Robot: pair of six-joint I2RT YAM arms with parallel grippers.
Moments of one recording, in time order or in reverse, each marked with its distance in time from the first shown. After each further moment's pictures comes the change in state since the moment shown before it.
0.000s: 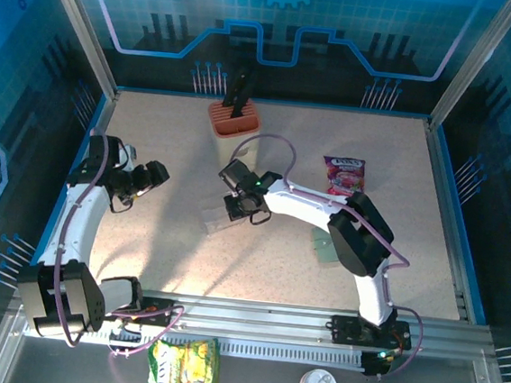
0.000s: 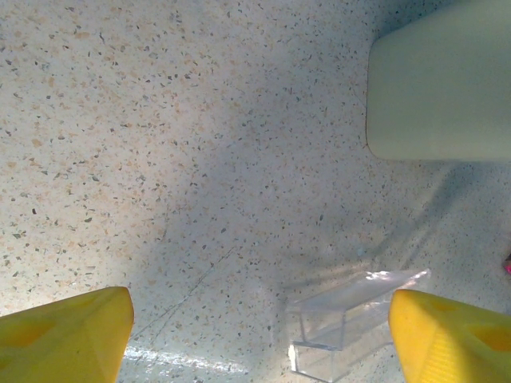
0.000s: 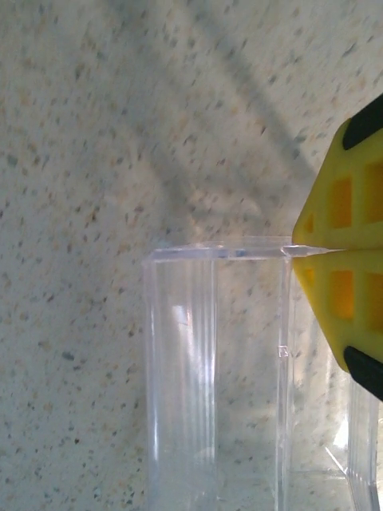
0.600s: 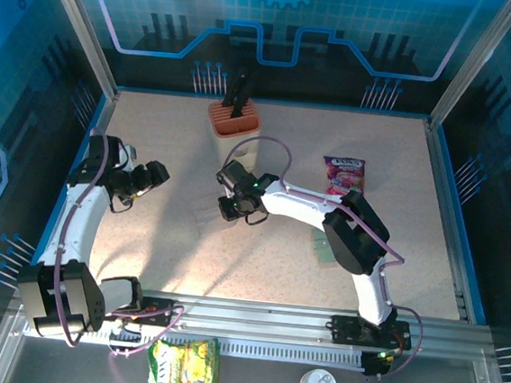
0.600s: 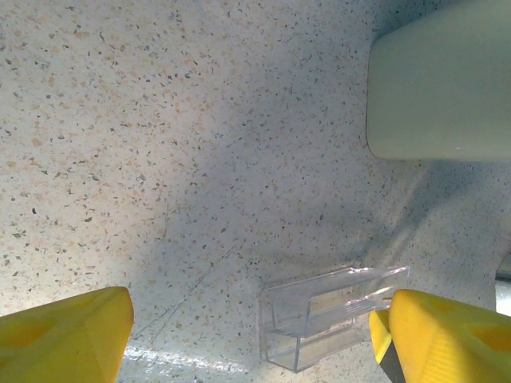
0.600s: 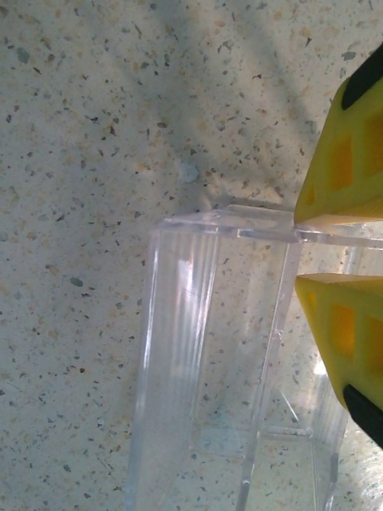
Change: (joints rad) left arm 0.000 0.000 0.000 0.000 0.000 0.000; right arm 0.015 0.055 0.021 0.087 -0.104 -0.019
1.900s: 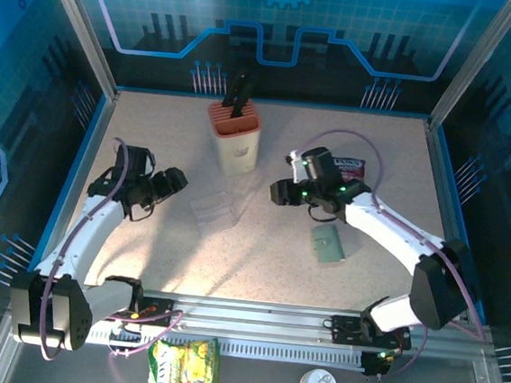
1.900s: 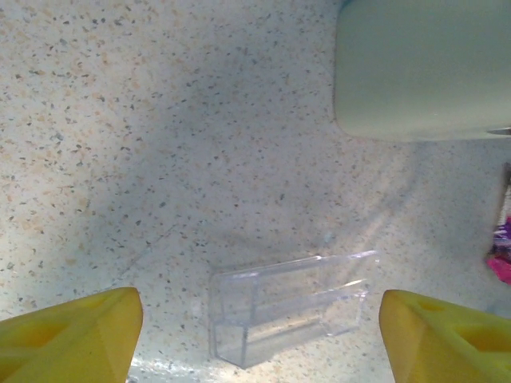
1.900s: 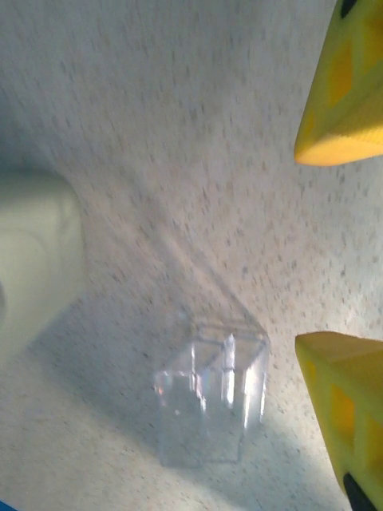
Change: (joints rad) left arm -0.235 -0.067 -0.082 0.105 -0.112 -0.236; right arm -0.294 -0.575 -0.443 0.120 -0.166 -0.103
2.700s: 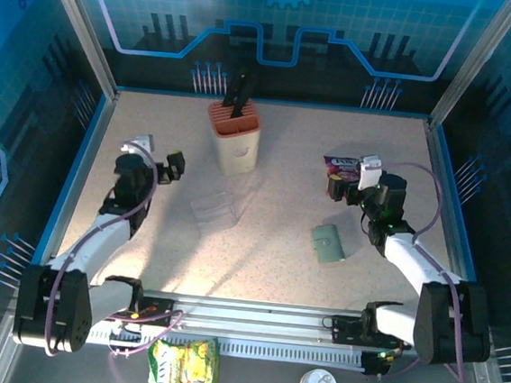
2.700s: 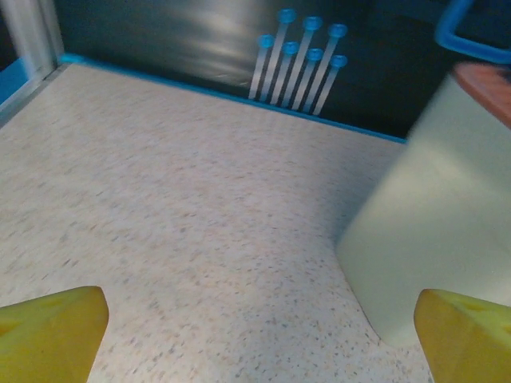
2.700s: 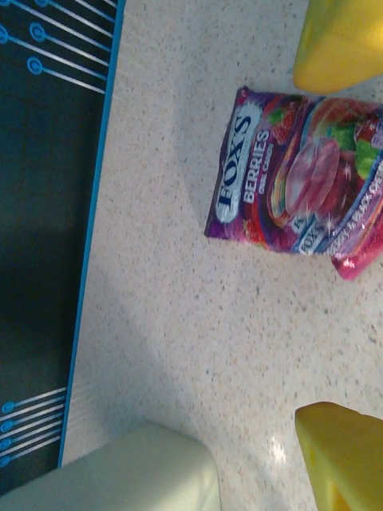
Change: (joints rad) left arm -0.004 -0.023 -0.256 0.797 -0.327 0.366; right arm -0.501 -0.282 -0.507 0.660 0.014 -0.346
